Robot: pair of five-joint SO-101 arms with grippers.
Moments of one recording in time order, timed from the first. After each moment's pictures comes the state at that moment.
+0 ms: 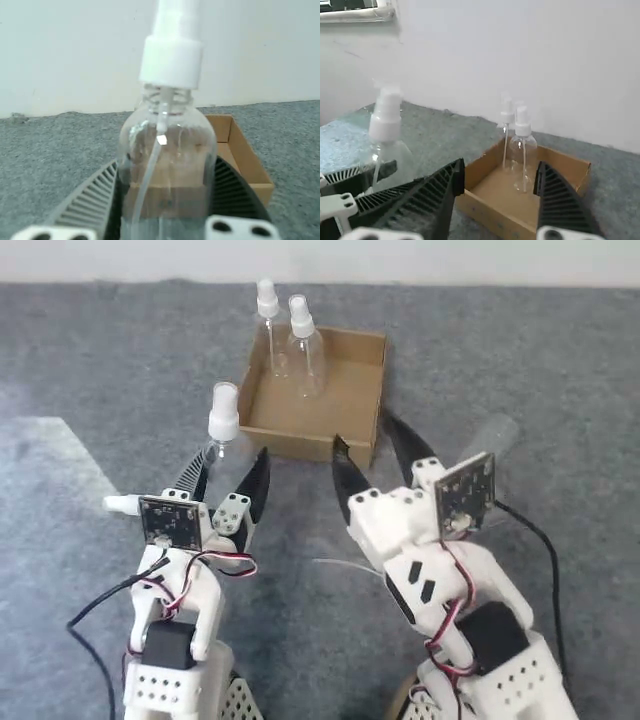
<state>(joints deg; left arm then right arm) 1.4 -103.3 95.0 31.5 5.6 -33.2 -77.9 62.3 31.7 -6.3</state>
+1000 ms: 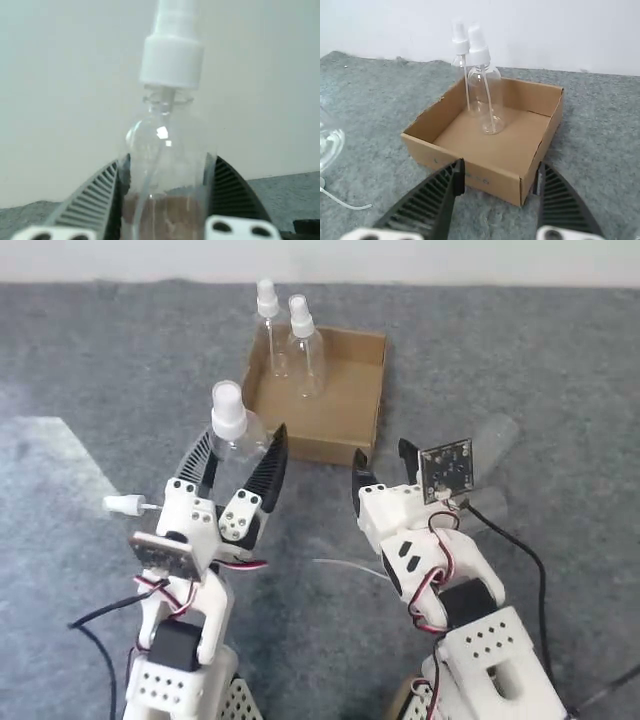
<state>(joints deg) 8.0 -103.3 96.8 8.8 5.6 -26.1 -66.3 76.1 19.0 -9.9</state>
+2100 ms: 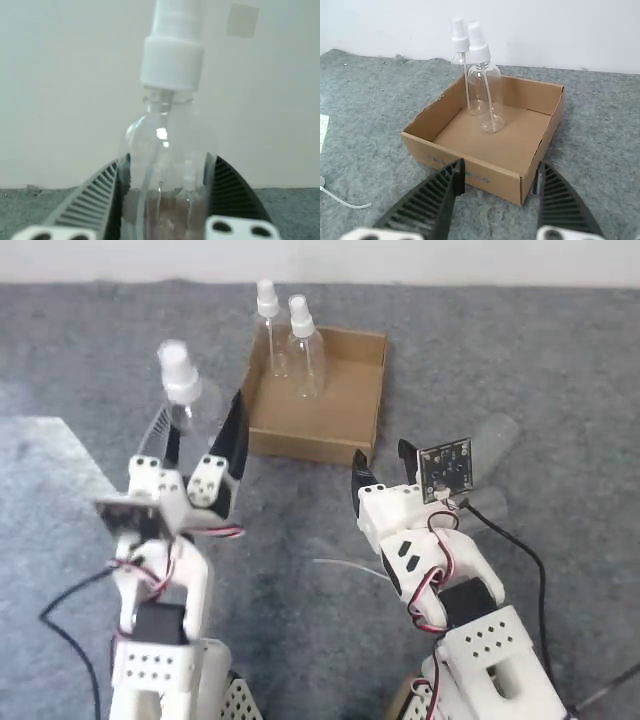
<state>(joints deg) -1.6 -81.2 82.7 6.8 8.2 -26.1 -65.8 76.0 19.0 -9.9</state>
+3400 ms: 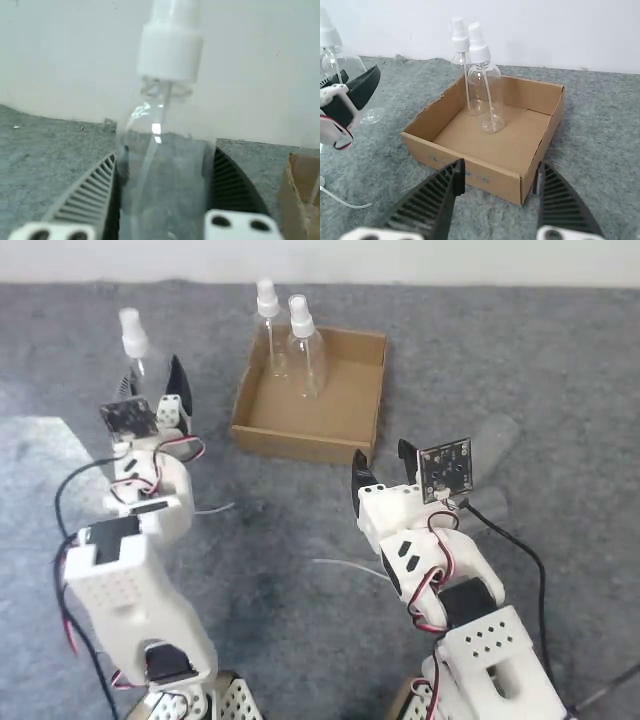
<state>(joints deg) -19.5 26.8 48.0 -61.7 5.8 -26.1 -65.8 76.0 19.0 -9.9</state>
